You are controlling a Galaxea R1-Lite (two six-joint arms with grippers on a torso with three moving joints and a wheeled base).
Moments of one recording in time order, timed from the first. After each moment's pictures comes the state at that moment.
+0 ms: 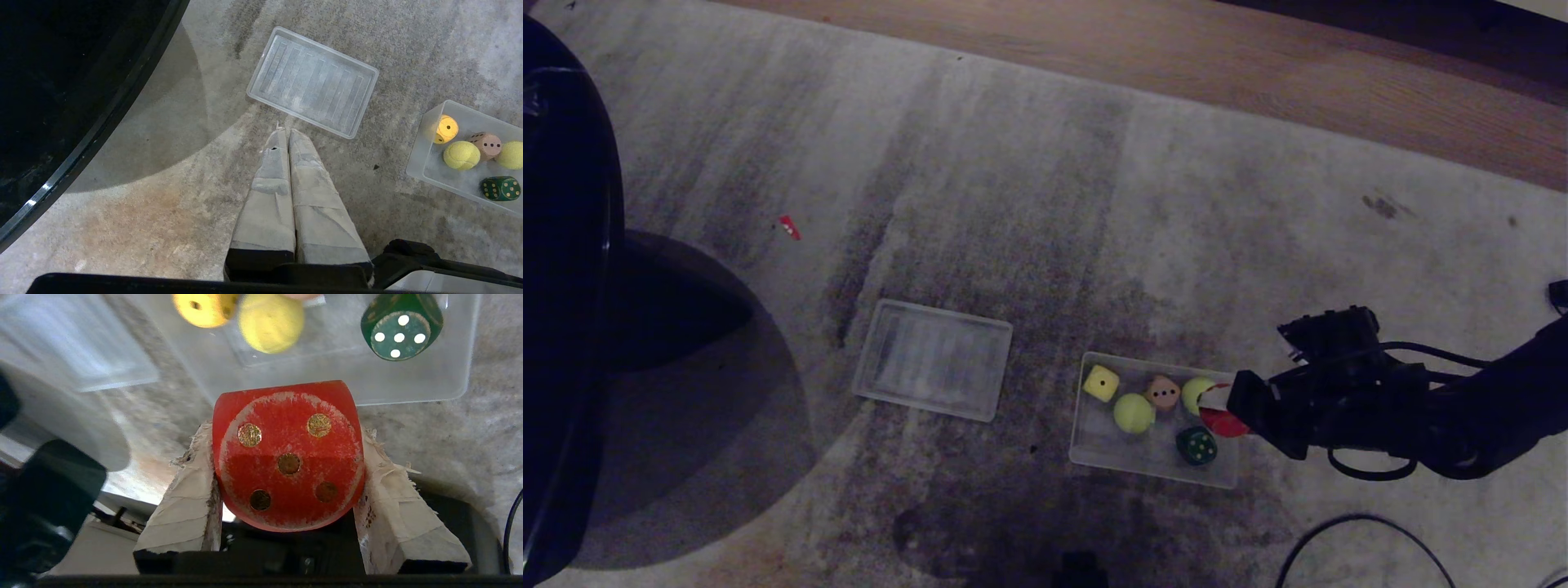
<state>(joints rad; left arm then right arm) 0.00 0.00 0.00 -0.01 0.07 -0.15 0.30 1.95 -0.76 -0.50 0.18 0.75</state>
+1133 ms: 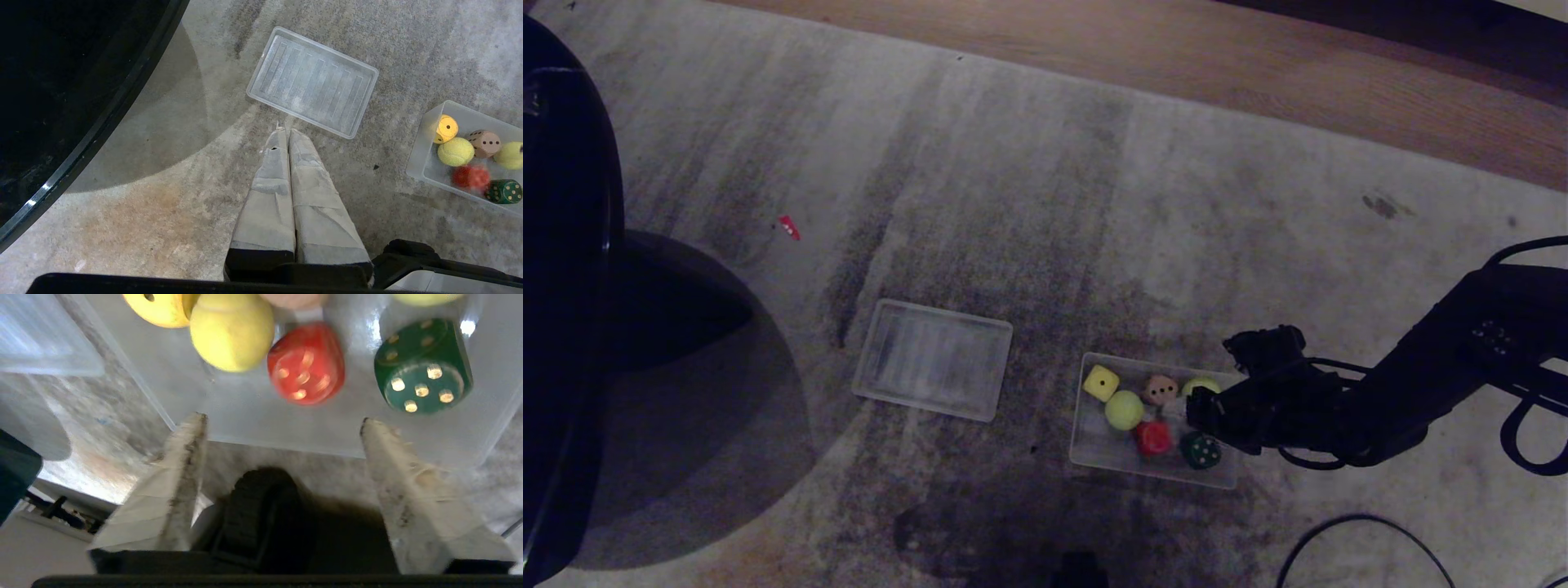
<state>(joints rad) 0.00 0.00 0.00 -0.01 0.07 -0.15 0.33 2.19 -0.90 -0.53 0.16 0.59</state>
